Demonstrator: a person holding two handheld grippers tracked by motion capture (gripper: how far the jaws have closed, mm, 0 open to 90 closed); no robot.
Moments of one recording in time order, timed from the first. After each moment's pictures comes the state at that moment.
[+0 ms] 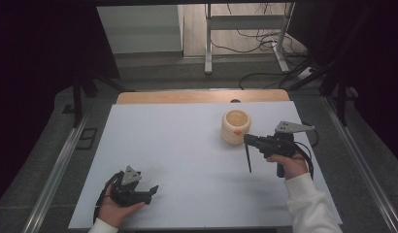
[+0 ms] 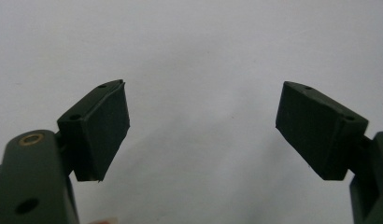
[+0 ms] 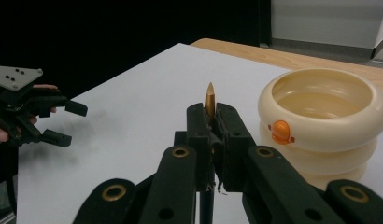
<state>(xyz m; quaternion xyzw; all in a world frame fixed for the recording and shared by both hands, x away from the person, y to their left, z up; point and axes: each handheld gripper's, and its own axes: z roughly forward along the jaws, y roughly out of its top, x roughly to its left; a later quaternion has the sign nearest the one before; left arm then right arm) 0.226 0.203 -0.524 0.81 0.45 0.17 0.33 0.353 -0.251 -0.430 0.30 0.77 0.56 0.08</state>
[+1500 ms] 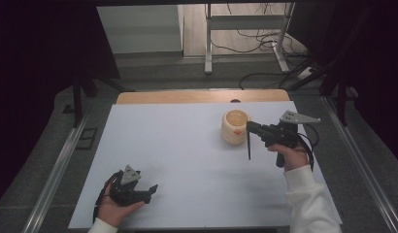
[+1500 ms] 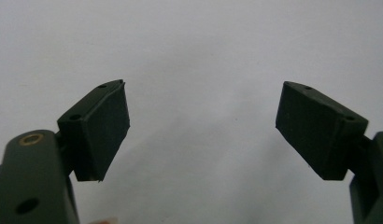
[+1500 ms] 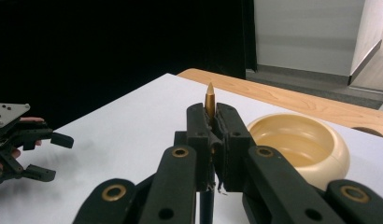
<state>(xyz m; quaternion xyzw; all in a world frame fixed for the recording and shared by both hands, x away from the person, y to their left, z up) 0.227 0.205 -0.523 0.81 0.45 0.17 0.33 0.367 -0.252 -0.409 0.30 0.74 0.59 0.11</state>
